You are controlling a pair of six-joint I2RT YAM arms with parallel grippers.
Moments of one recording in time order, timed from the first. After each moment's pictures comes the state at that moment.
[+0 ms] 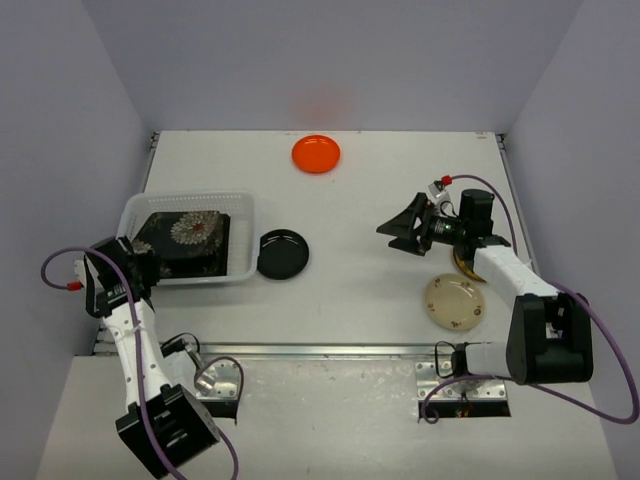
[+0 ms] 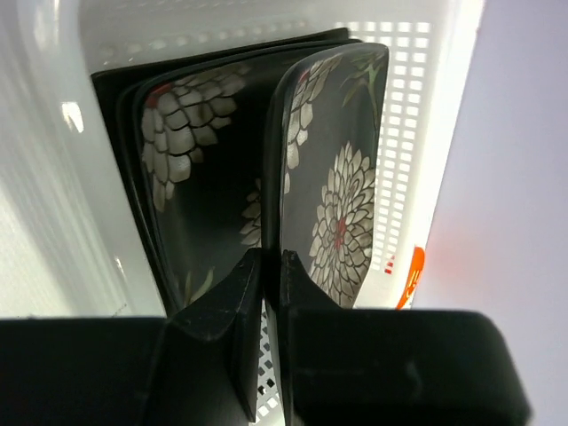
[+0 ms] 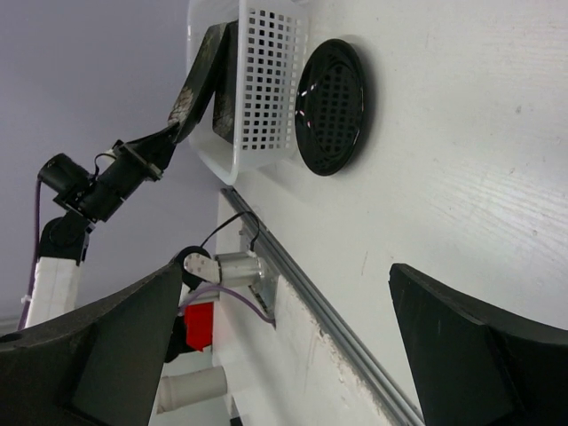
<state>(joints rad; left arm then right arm) 0.62 0.75 0.57 -0.54 0.08 -1.18 0.01 1.32 0.65 0.08 -0.98 0.73</state>
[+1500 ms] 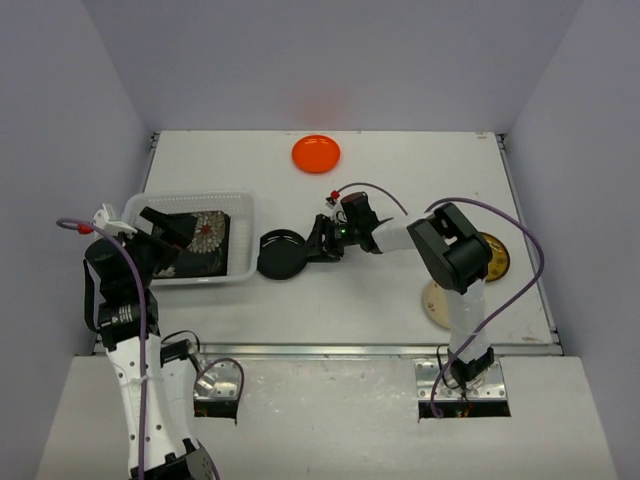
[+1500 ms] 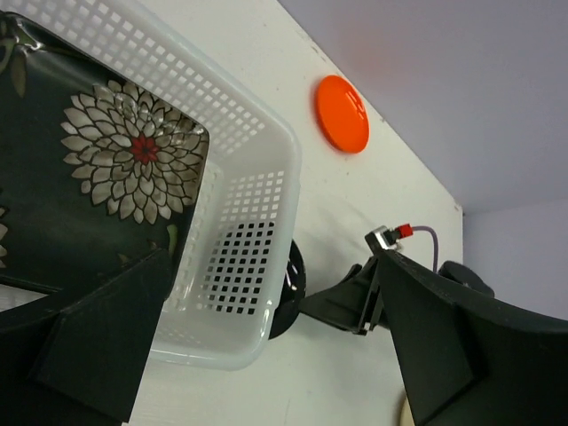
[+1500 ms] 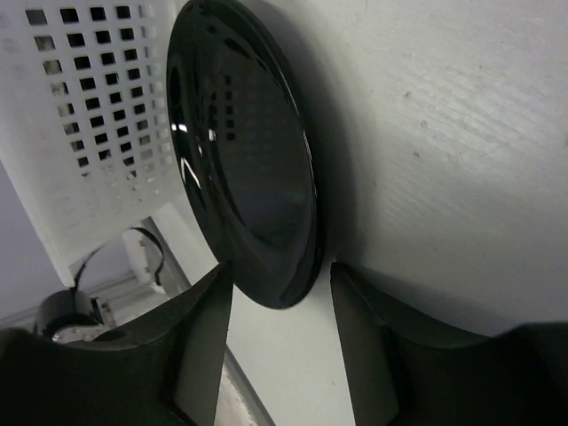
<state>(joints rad) 0.43 0.53 0.70 -0.50 0.38 -0.71 0.55 2.09 1.07 0.24 -0.64 0.76</state>
